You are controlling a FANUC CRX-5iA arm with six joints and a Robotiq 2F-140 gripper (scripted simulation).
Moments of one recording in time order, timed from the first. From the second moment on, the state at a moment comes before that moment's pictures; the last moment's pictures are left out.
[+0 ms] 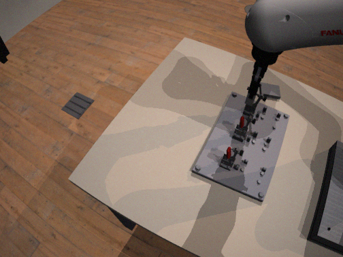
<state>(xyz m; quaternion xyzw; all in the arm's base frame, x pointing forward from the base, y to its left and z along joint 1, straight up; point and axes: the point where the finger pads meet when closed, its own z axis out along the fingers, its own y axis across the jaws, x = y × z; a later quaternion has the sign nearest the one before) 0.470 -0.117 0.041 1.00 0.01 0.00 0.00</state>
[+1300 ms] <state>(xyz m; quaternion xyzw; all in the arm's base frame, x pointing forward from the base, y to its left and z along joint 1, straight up) 0.465 -0.117 0.041 1.00 0.01 0.00 0.00</state>
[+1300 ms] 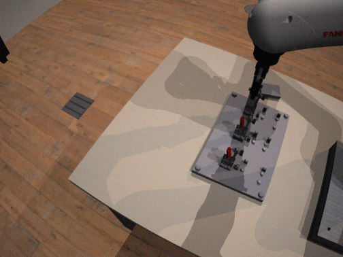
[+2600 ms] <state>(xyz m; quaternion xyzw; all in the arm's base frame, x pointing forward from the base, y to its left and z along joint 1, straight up) 0.463 -0.117 0.040 1.00 0.01 0.00 0.00</state>
